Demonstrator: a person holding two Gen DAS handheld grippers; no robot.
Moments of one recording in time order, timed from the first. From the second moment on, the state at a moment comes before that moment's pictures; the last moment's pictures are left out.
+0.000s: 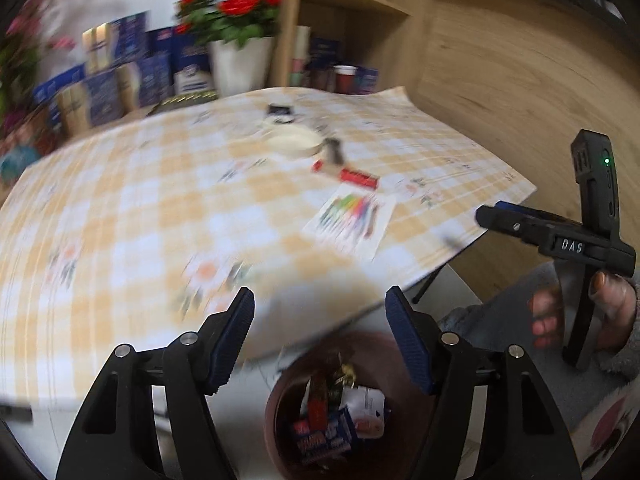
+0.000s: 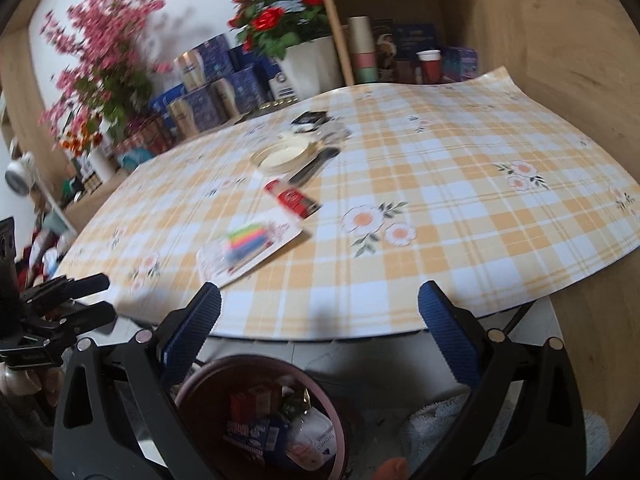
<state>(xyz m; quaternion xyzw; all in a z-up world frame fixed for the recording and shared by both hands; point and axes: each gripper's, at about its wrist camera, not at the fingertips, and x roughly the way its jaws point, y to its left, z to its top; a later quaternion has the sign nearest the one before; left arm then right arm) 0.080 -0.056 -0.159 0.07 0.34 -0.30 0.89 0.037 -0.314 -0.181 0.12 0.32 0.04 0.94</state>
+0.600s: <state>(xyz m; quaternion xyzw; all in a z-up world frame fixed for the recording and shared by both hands) 0.174 -0.154 -0.188 0.21 0.38 -0.37 0.82 0.059 -0.348 -0.194 0.16 0.35 0.02 0.92</state>
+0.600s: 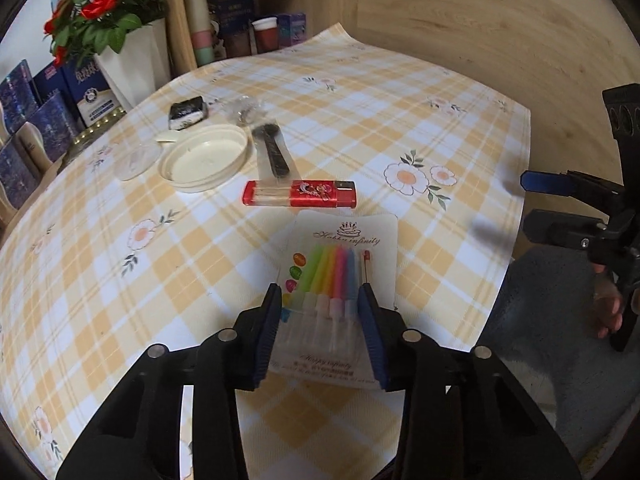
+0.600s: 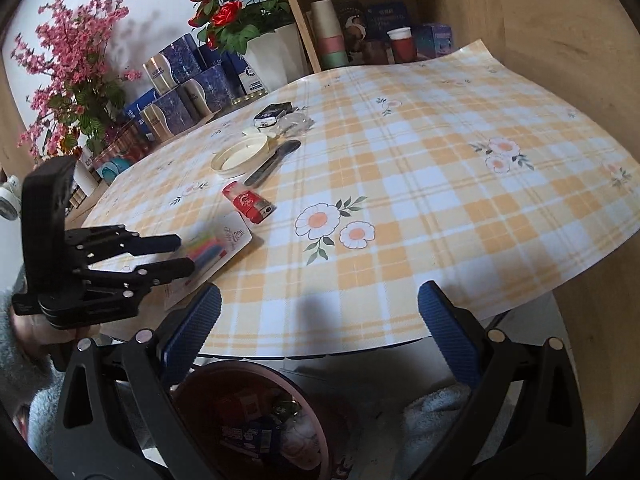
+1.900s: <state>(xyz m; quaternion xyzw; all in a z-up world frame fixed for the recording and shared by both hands) 0.112 -0.001 -0.147 -0.06 0.37 -0.21 0.90 0.224 -0.252 -0.194 -0.07 0.46 0.15 0.87</state>
